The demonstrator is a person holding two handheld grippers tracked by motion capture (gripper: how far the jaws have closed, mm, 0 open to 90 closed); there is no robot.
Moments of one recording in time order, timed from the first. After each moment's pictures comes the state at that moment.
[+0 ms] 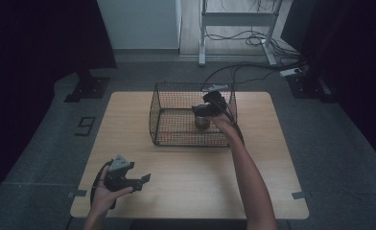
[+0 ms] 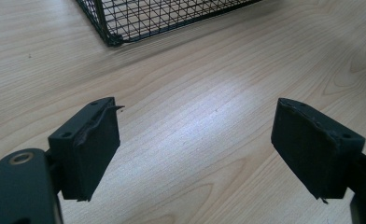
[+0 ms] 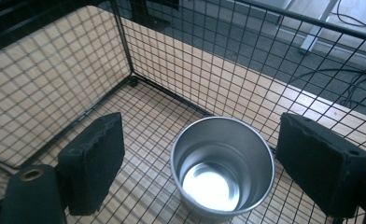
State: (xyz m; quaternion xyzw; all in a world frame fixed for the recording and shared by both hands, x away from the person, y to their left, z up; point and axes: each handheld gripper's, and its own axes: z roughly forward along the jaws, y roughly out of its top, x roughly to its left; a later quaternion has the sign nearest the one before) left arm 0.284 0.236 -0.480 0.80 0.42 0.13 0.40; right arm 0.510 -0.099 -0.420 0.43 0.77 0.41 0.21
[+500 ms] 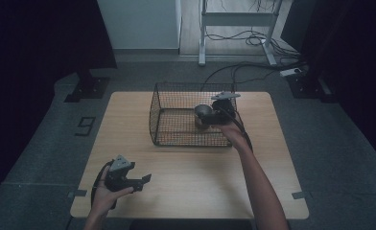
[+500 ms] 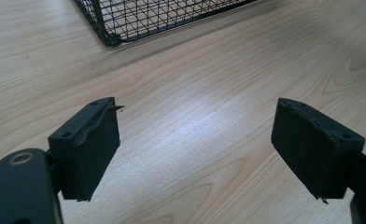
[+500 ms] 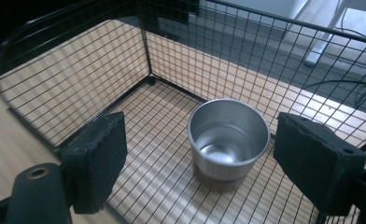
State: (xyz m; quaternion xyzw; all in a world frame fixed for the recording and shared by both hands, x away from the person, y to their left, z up) left arm 0.284 0.234 -0.480 0.80 0.42 0.14 0.40; right arm 0.462 -0.125 -0.410 0.41 0.77 0.45 0.21
